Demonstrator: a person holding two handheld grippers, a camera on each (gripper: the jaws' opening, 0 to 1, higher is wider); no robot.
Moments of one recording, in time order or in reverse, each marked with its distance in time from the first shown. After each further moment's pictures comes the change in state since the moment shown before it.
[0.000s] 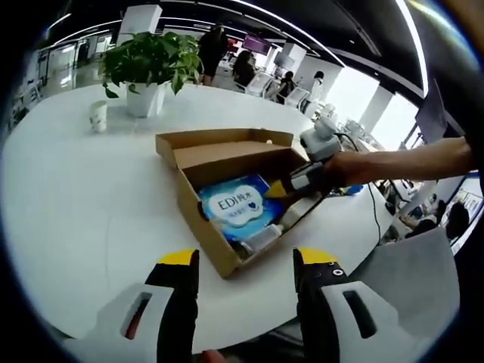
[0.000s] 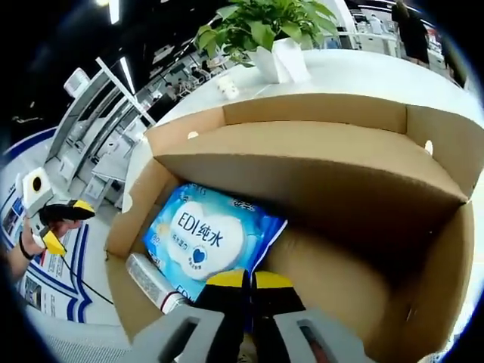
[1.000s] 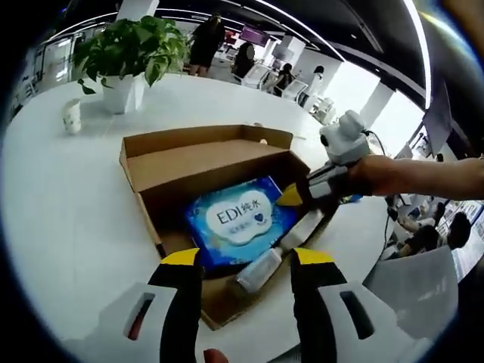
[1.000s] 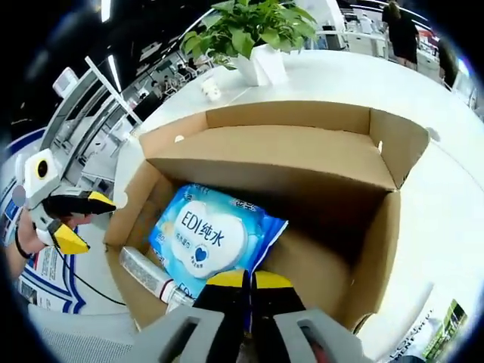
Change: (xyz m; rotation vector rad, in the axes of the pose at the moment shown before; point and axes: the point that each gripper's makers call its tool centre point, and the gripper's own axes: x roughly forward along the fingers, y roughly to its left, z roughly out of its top) left arm 0.082 -0.023 0.028 -0.025 0.071 -0.003; right arm -0.044 -0.017 -0.009 0.015 0.016 -0.087
